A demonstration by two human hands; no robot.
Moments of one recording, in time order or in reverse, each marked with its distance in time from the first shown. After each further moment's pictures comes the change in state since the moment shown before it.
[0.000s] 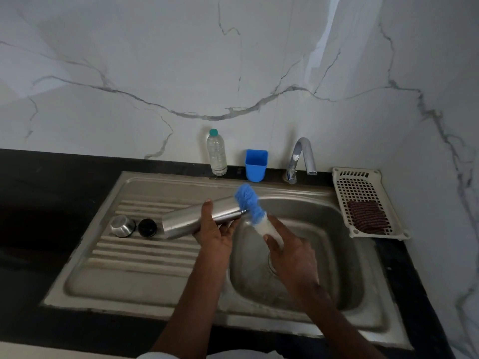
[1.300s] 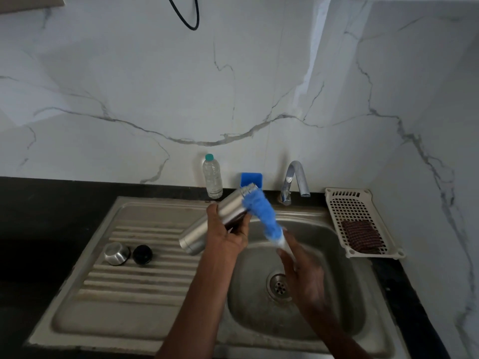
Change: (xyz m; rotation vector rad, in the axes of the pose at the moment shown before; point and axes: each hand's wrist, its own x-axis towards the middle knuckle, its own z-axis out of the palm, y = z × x) left_hand -0.053 0.011 0.061 -0.043 -0.124 -0.325; right_hand 0.019 0.049 0.011 0.147 0.319 -0.345
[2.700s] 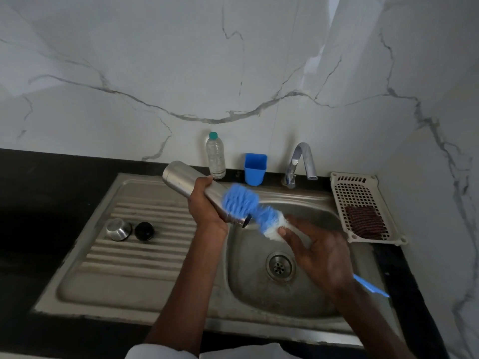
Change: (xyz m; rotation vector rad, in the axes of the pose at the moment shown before) left_hand 0.030 0.031 -0.017 0.299 -0.086 0.376; right_hand 0.026 -0.057 -0.064 -0.190 -0.135 0.059
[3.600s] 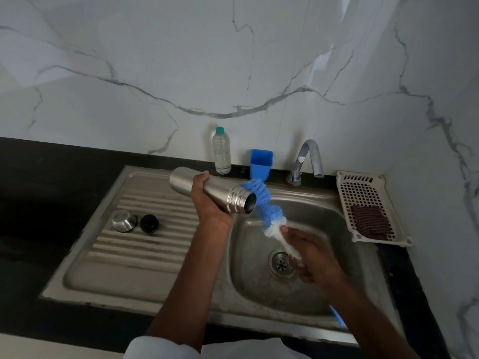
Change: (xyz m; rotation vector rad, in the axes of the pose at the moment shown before) left_hand -0.005 0.006 -0.001 -0.157 -0.055 -0.077; right_hand -0.001 0.002 0.024 0.834 -0.459 0.732
